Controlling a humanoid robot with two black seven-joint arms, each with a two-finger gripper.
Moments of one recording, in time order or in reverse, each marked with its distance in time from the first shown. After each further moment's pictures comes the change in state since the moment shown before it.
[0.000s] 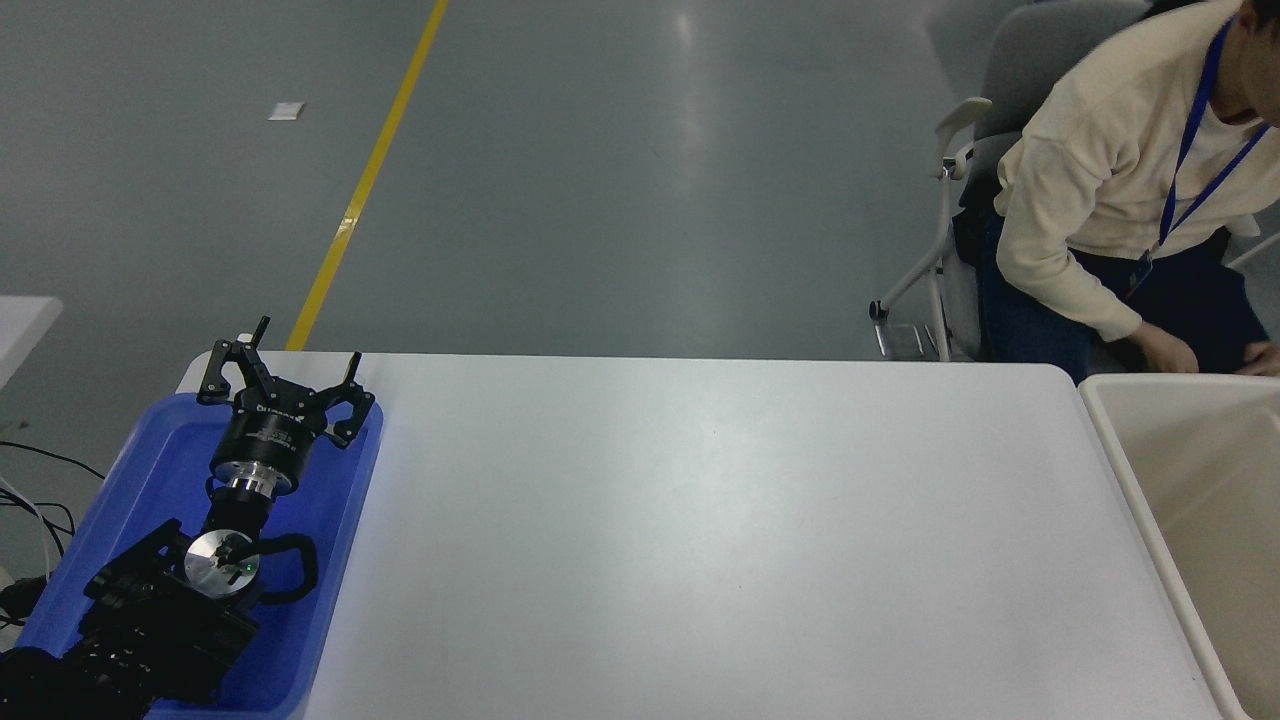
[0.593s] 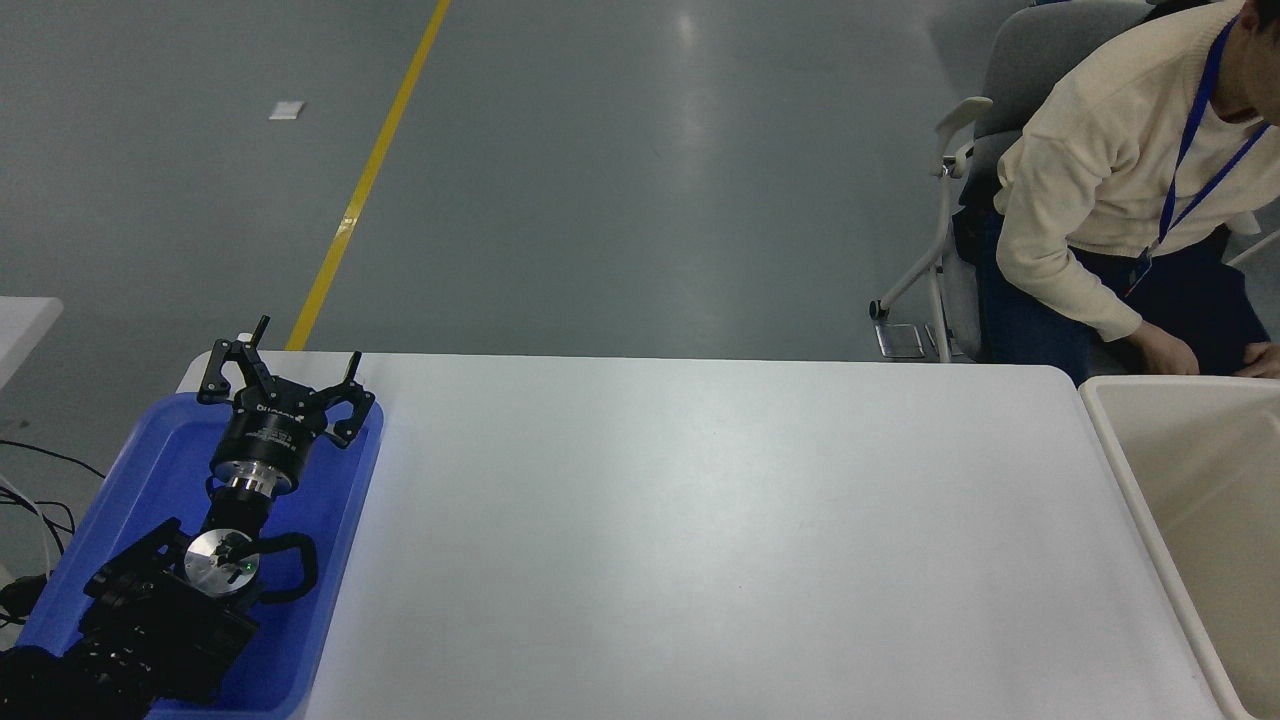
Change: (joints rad) left arm 0.000 0.000 0.000 0.000 0.000 0.000 0.001; right arm -0.221 0.164 0.064 -0.251 0.000 -0.059 0.001
